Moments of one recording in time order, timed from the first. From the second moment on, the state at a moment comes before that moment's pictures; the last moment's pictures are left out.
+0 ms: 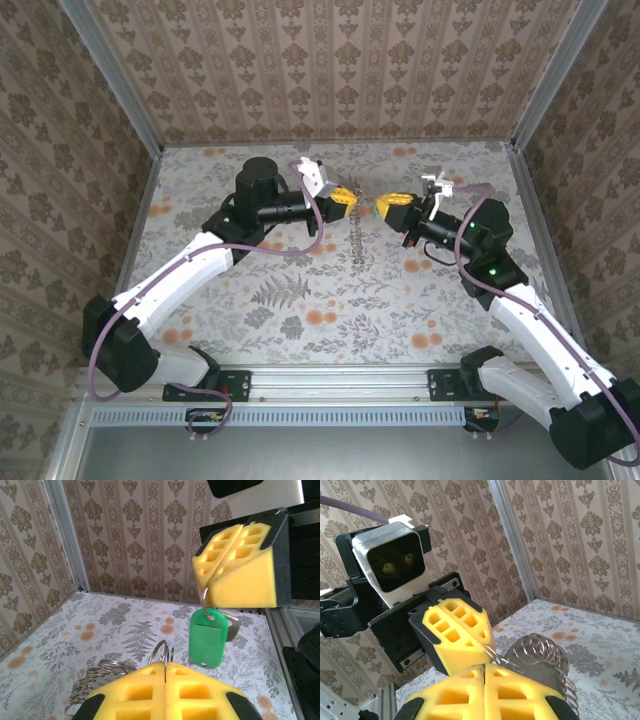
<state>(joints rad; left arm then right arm) -0.70 1.36 1.18 0.01 0.73 0.13 0.33 0.94 0.78 0.27 -0.64 0.40</state>
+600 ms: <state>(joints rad) -0.71 1.36 1.18 0.01 0.73 0.13 0.35 1.01 0.79 0.35 -0.64 0.44</state>
